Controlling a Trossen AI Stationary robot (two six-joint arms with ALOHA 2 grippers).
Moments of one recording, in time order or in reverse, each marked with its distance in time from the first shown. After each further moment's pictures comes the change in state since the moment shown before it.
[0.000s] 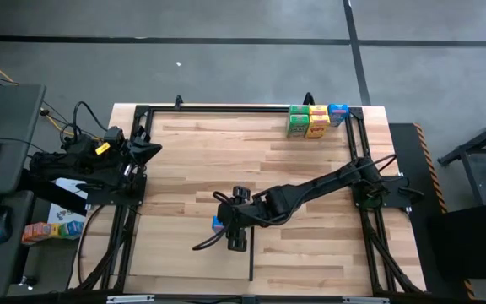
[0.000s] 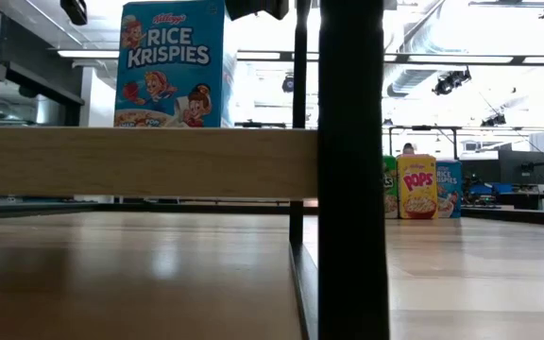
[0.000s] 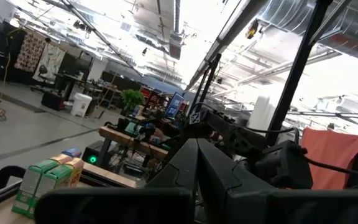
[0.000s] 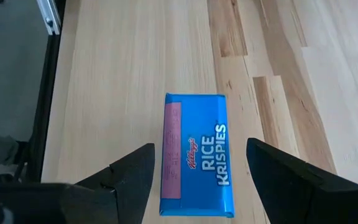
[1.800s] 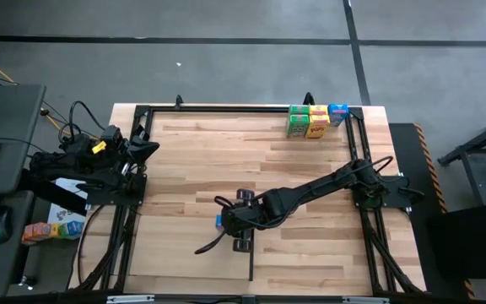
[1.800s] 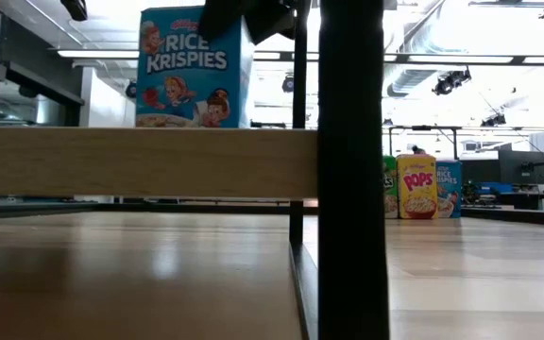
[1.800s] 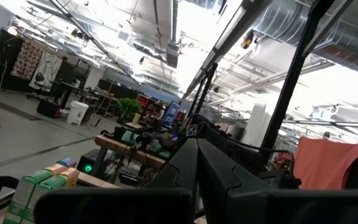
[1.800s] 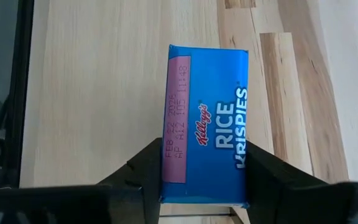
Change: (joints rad) left arm 0.000 0.000 0.000 0.044 0.000 -0.001; right arm 0.000 0.030 -0.001 -0.112 -0.035 0.000
